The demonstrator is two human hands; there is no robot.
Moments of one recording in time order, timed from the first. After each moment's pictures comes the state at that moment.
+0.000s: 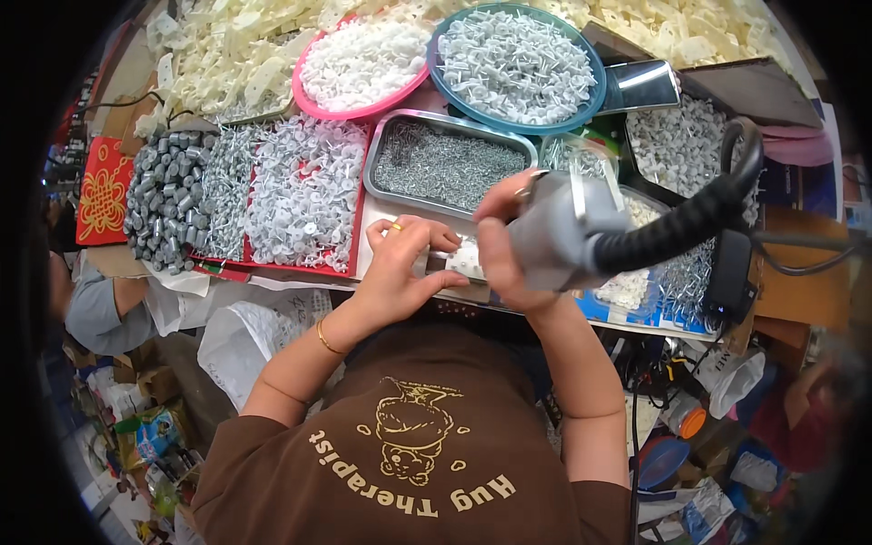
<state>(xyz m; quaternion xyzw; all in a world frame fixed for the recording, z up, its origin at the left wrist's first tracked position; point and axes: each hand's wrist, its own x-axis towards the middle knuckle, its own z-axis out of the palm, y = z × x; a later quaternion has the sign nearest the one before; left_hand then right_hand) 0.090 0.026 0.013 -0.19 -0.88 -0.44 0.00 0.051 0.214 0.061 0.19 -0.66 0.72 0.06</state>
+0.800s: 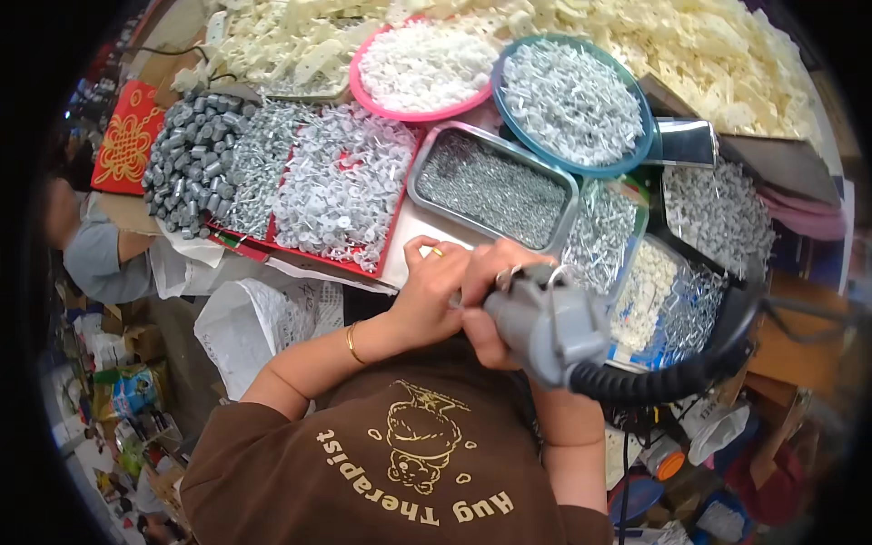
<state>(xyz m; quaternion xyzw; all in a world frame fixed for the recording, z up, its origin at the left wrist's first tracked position) 0.103 0.030 0.003 -0.21 -0.89 -0.39 0.09 0.071 0.184 0.082 0.25 -0.62 0.74 -0.07</state>
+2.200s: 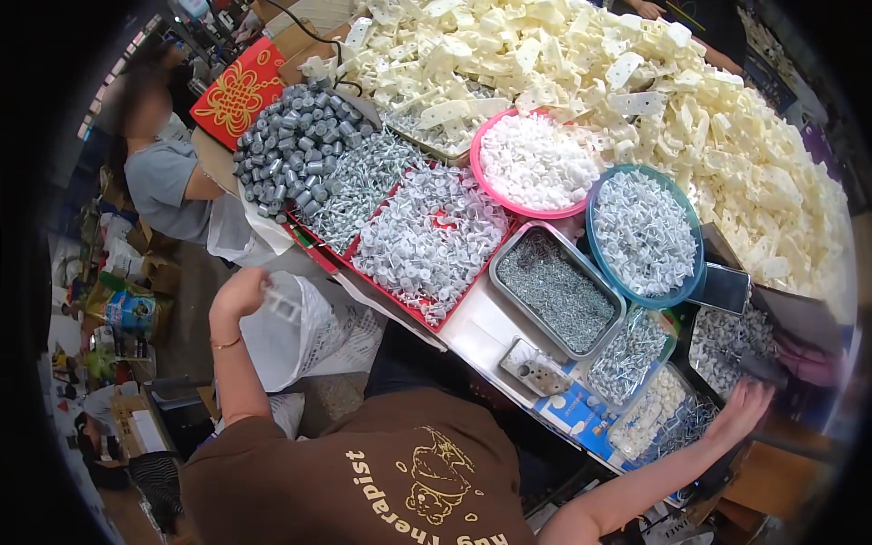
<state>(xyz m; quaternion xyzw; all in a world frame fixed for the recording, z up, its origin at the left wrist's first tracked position) 0.225 -0.291 0.079 0.30 -0.92 -0.07 -0.24 -0.041 0.514 0.012 -0.14 -0.58 0.76 0.28</state>
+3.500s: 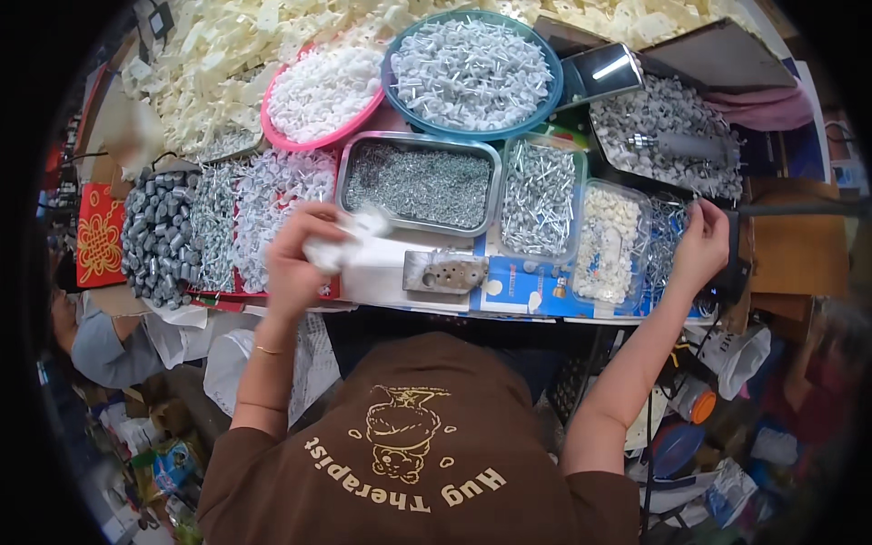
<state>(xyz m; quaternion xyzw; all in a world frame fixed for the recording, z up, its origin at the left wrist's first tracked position) 0.057 -0.039 0.043 -0.15 -0.79 -0.59 0.02 0.045 0.482 0.001 -0.20 -0.86 0.30 0.35</state>
